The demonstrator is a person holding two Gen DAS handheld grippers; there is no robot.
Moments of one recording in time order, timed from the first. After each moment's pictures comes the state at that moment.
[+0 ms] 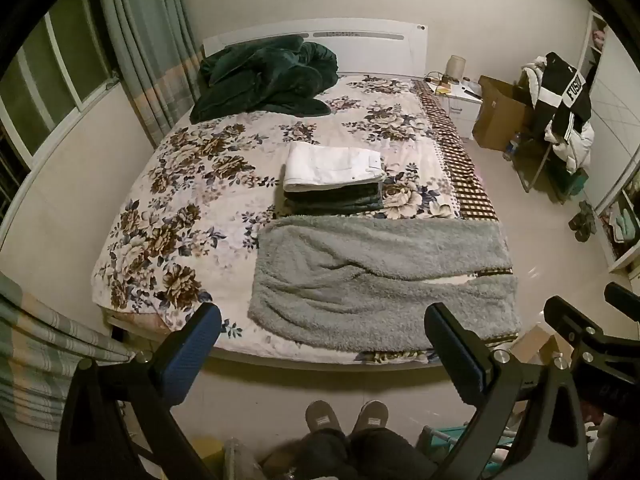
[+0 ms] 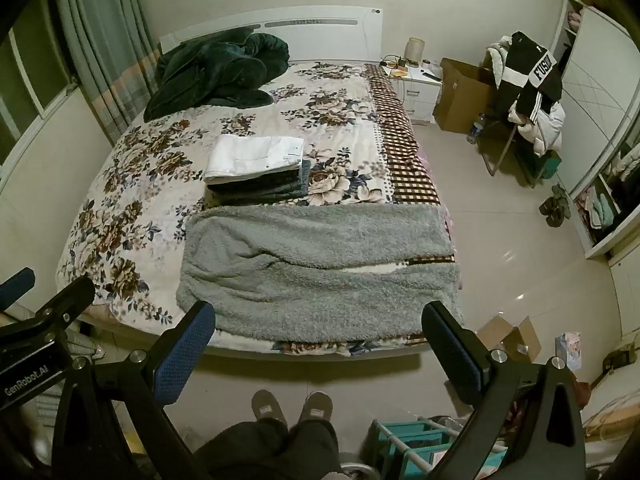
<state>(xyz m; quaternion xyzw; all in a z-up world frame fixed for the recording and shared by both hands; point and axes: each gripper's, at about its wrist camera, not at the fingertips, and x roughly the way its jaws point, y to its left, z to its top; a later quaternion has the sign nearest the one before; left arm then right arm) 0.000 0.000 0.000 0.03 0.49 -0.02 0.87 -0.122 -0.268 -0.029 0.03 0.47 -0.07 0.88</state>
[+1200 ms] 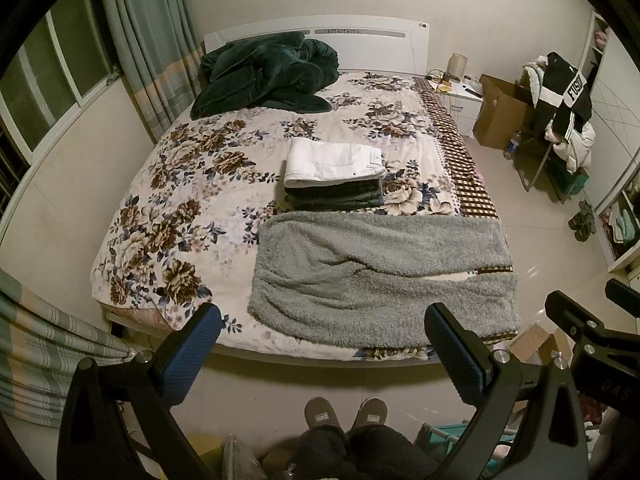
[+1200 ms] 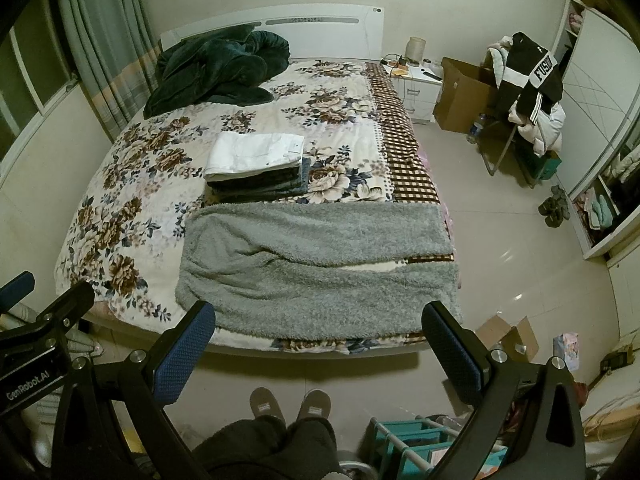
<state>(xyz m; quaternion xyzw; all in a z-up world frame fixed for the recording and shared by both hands) 0.000 0.000 0.000 0.03 0.48 -0.02 0.87 -0.120 -0.270 -0.024 0.03 0.47 -0.07 0.88</state>
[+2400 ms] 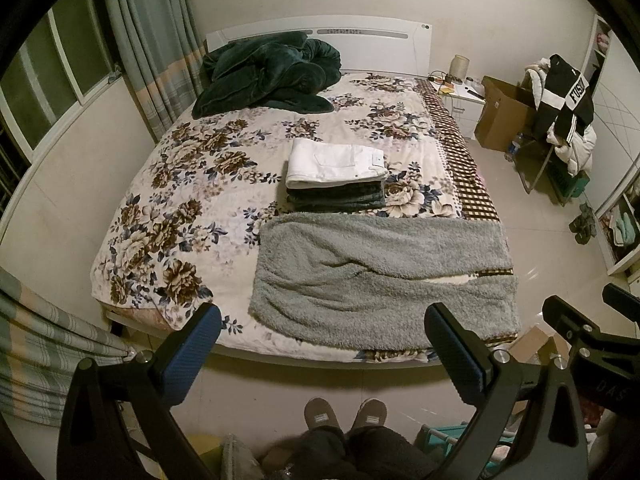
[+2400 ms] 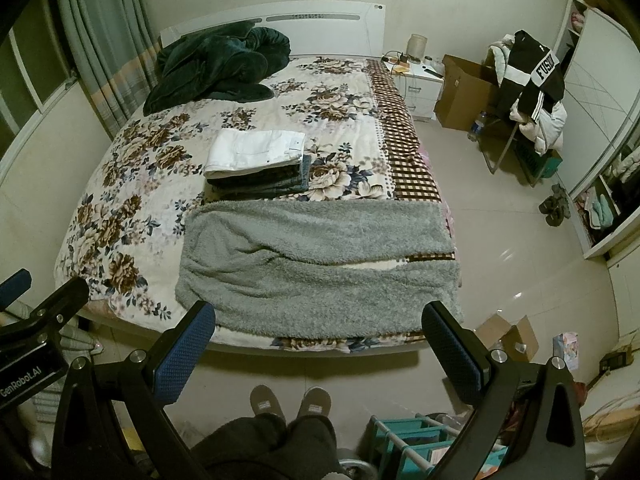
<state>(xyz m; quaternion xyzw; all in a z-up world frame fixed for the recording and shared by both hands) 0.000 0.000 0.000 0.03 0.48 -0.02 0.87 -0.117 -0.268 -0.026 0.03 0.48 -0.07 0.87</state>
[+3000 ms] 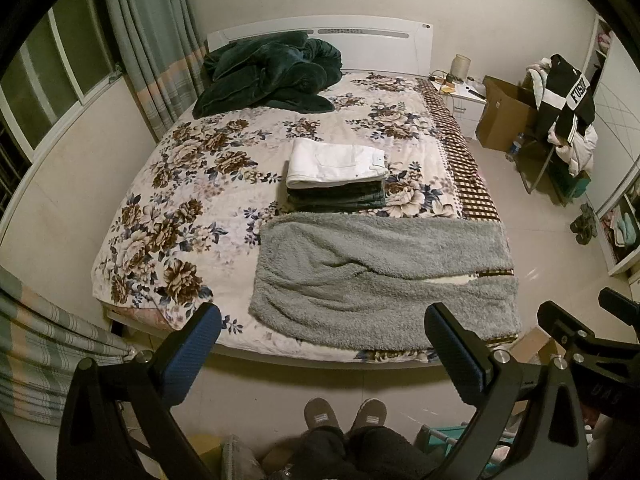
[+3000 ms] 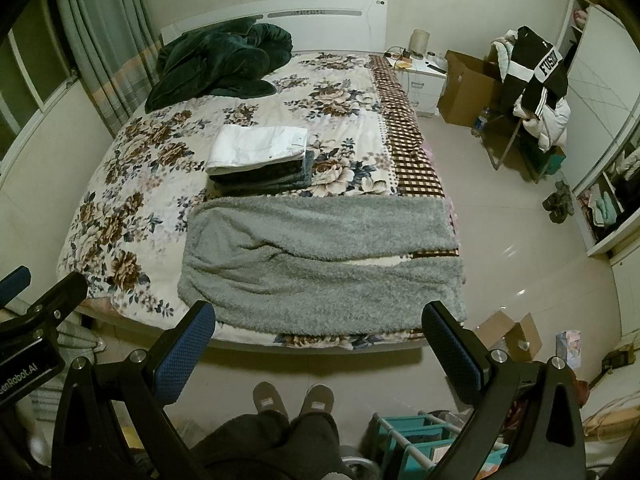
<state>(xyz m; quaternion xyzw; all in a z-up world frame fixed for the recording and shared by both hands) -0.002 0.013 -0.006 0.03 0.49 -0.02 0.87 -0.114 -0.258 -0.045 0.03 0.48 -0.07 0.87</state>
